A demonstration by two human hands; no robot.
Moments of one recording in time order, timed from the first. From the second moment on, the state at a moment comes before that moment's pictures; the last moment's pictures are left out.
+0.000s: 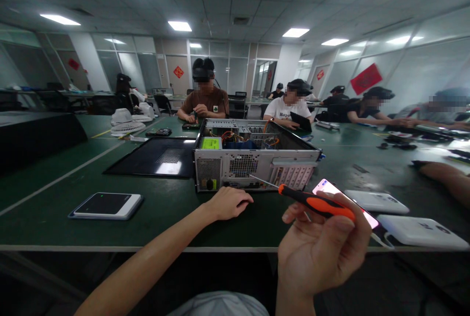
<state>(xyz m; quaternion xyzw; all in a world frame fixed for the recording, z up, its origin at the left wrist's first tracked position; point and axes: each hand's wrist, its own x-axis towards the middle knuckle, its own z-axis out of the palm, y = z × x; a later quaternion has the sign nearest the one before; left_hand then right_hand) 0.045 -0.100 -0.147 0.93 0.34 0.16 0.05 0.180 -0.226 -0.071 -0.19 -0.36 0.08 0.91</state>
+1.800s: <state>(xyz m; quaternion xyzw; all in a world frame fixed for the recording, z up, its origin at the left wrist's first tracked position) 0.044 -0.099 -0.147 0.93 0.32 0.14 0.04 0.177 -0.229 -0.071 -0.19 -0.36 0.10 0.91</state>
